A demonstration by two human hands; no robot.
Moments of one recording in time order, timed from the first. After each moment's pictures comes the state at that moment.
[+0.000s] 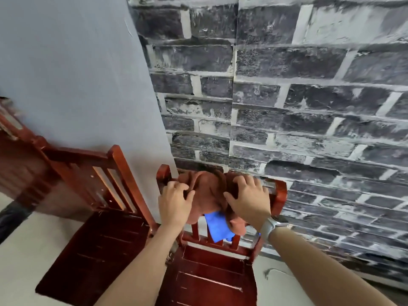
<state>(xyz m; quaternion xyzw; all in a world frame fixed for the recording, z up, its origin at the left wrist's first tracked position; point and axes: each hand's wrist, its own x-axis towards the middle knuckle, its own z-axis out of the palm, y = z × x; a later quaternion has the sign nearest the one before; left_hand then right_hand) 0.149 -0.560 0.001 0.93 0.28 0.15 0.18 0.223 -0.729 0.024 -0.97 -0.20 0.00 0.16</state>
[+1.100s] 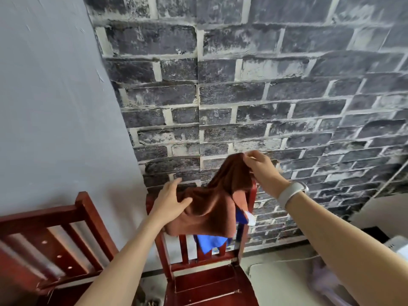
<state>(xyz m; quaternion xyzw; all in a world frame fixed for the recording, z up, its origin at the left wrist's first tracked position) 0.169 -0.502 0.051 0.93 -0.02 -0.01 0.36 0.192 -0.747 0.138 -0.77 0.04 -0.02 0.63</state>
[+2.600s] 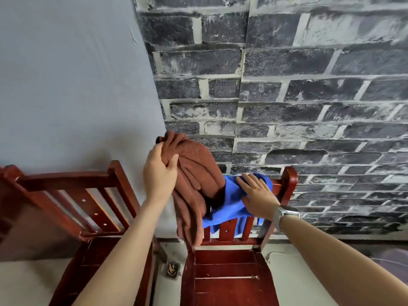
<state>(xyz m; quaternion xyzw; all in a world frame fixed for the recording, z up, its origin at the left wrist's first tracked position) 0.154 -0.459 0.086 0.86 0.14 0.32 0.38 0.200 -0.700 0.003 -0.97 -0.21 0.09 0.07</state>
